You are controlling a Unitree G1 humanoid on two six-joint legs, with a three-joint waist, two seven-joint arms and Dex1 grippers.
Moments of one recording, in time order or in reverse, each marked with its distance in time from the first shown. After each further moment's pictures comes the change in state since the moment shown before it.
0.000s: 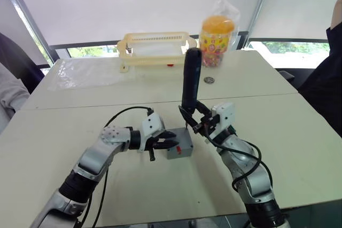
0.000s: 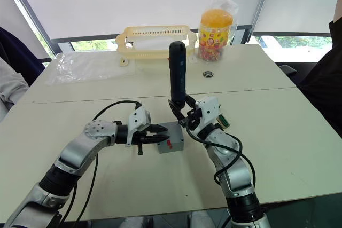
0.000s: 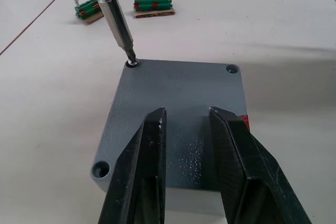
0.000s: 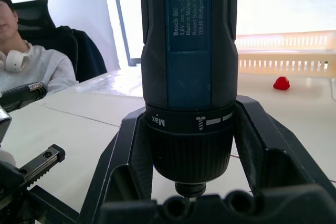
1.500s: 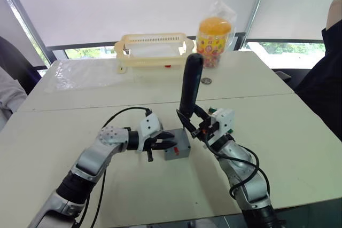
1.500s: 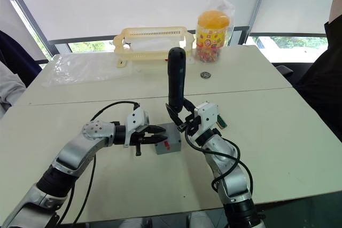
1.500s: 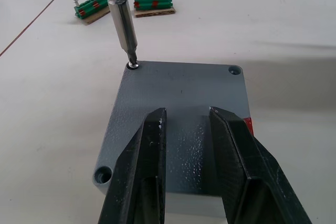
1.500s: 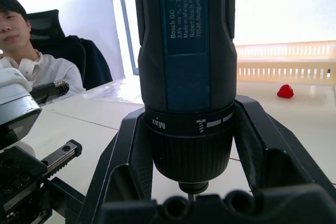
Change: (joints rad) left arm 0.010 0.018 0.004 -0.005 0.000 0.000 0.006; right arm 0.057 0.038 0.019 0.020 -0.007 -0.105 0.039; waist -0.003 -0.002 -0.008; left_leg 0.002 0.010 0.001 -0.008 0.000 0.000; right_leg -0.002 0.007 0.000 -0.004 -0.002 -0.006
